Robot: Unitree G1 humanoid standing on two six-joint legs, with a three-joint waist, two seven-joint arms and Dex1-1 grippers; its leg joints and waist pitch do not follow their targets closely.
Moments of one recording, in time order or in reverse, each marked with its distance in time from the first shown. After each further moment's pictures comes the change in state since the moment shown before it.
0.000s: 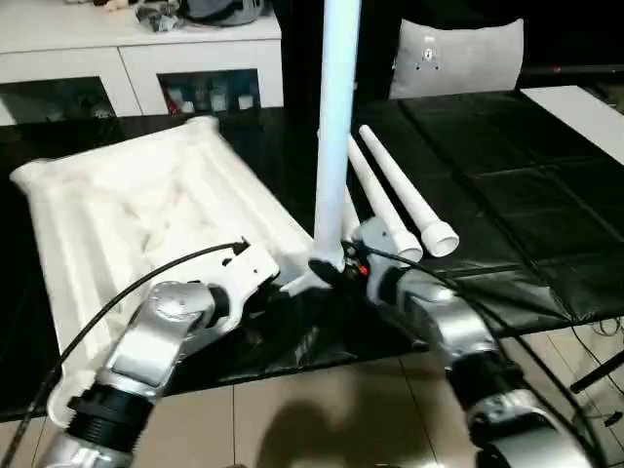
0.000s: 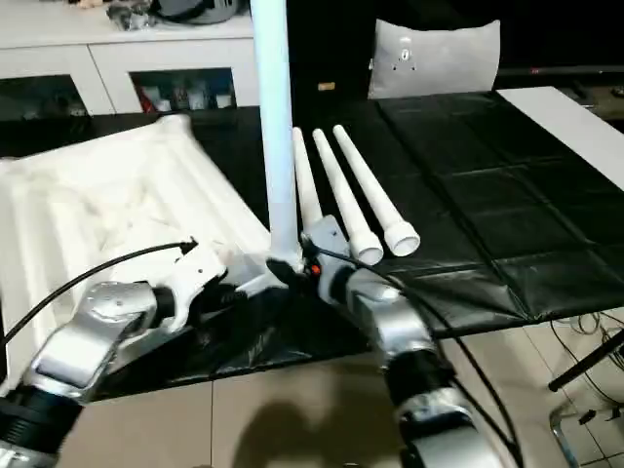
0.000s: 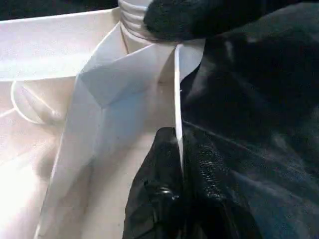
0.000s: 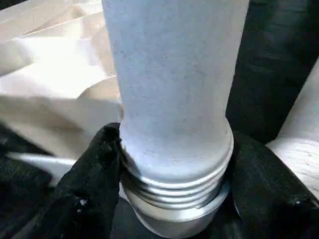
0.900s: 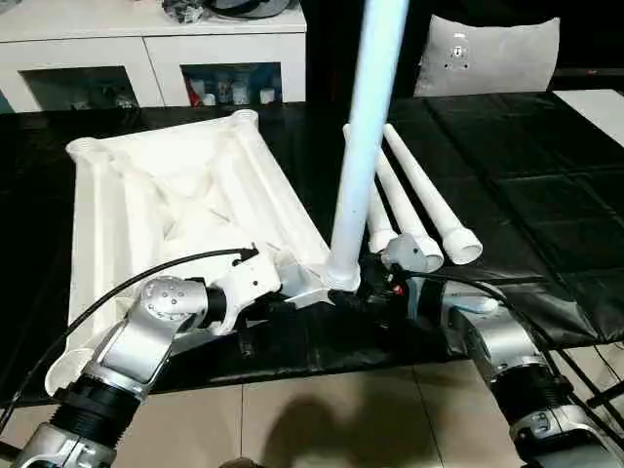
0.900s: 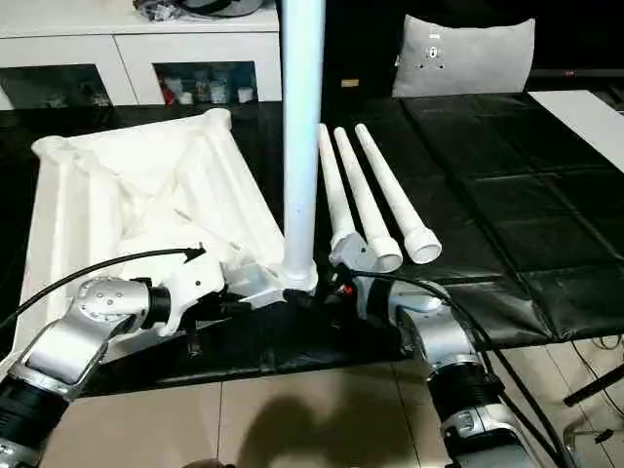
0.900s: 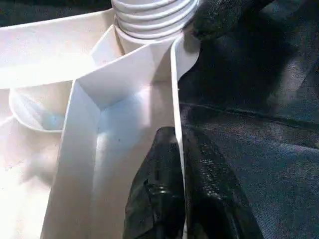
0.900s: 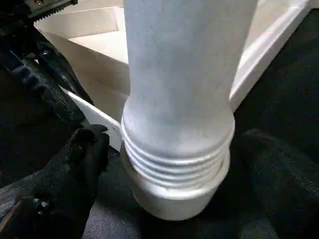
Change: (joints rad) left arm -0.024 0.126 -0.059 0.070 -0.027 -0.234 -0.204; right arm 0.086 -0.207 0.022 -0.071 0.053 -0.112 0.366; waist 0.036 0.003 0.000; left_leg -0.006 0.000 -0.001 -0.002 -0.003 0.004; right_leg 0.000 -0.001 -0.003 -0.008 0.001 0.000
